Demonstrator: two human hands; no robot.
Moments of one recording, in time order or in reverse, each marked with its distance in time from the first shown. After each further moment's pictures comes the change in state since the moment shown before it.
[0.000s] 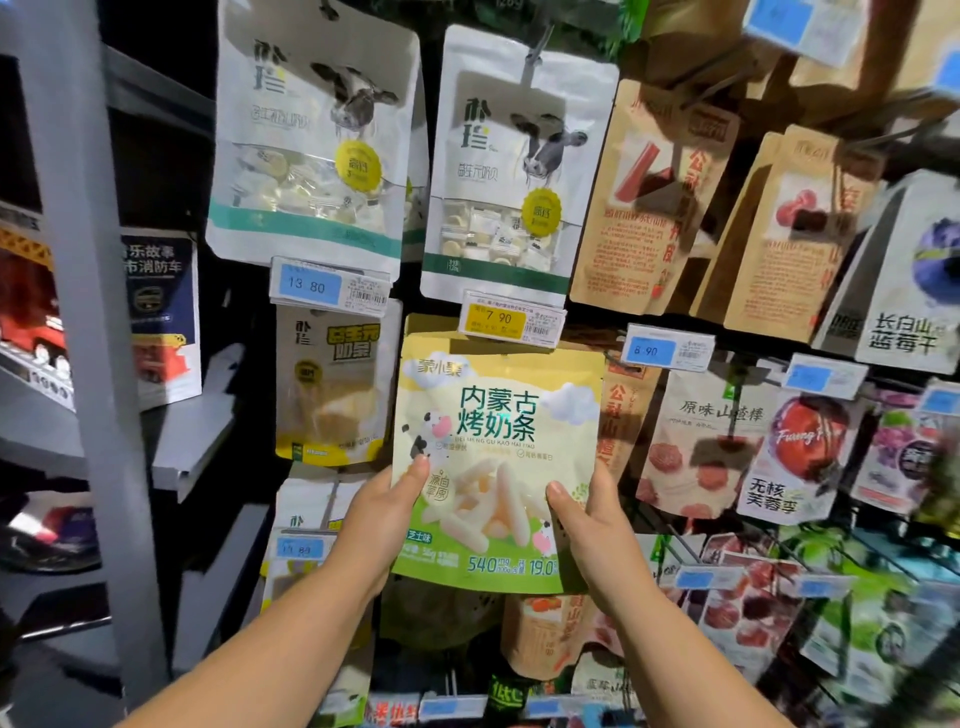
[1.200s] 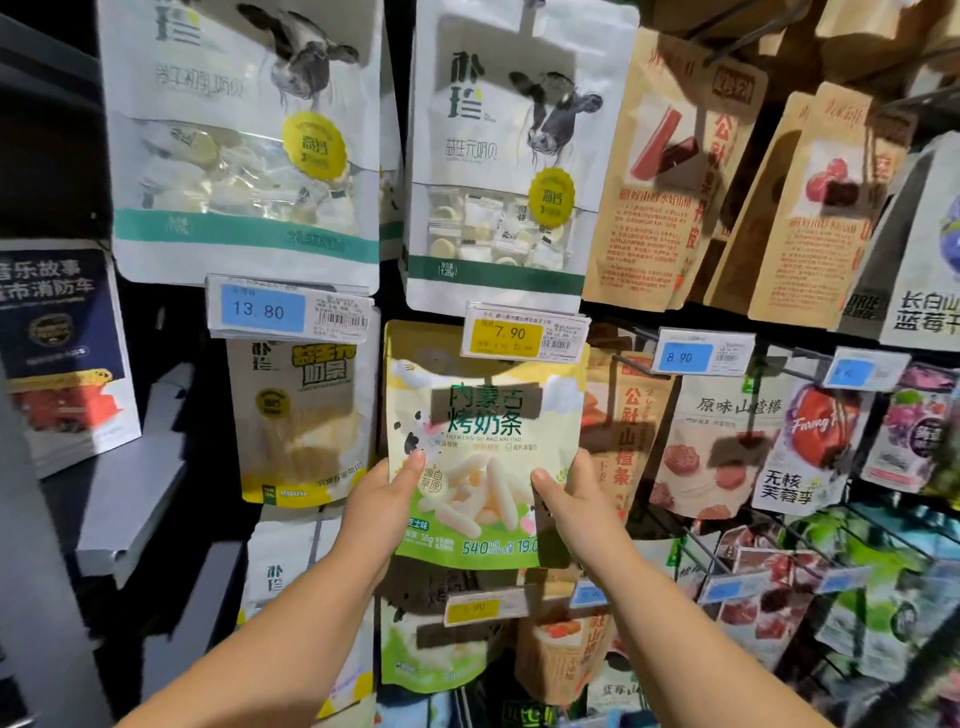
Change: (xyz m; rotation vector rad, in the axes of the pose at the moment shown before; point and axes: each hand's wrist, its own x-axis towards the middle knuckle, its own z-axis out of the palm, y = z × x) left_hand 0.089 -0.005 0.004 0.113 -0.023 -0.010; right_hand 0.078 0.015 0.027 -0.288 0.029 0.144
